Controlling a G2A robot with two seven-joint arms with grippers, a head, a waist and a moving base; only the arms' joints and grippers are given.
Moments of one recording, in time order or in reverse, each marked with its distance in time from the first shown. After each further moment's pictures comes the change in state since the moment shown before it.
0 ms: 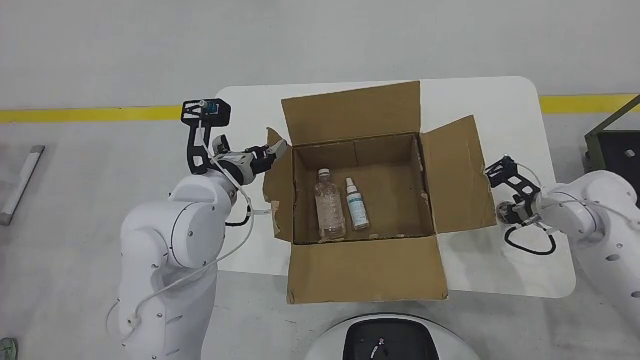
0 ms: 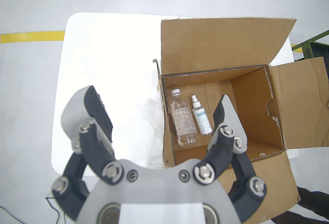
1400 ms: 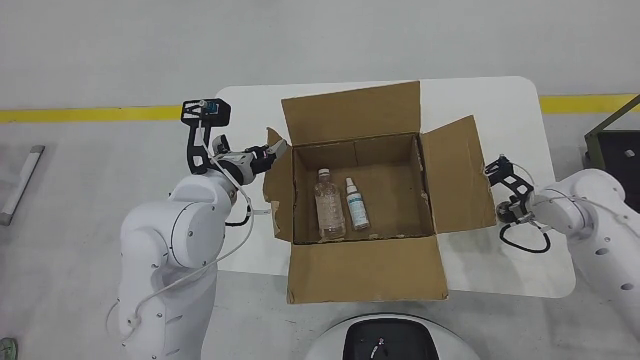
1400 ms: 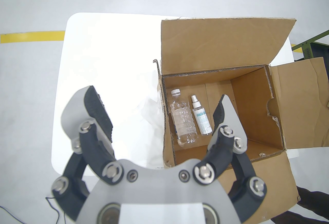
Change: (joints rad) left arm 0.000 0.000 0.000 0.000 0.000 0.000 0.000; right arm 0.043 0.001 -0.056 0.060 -0.007 0.031 -0.007
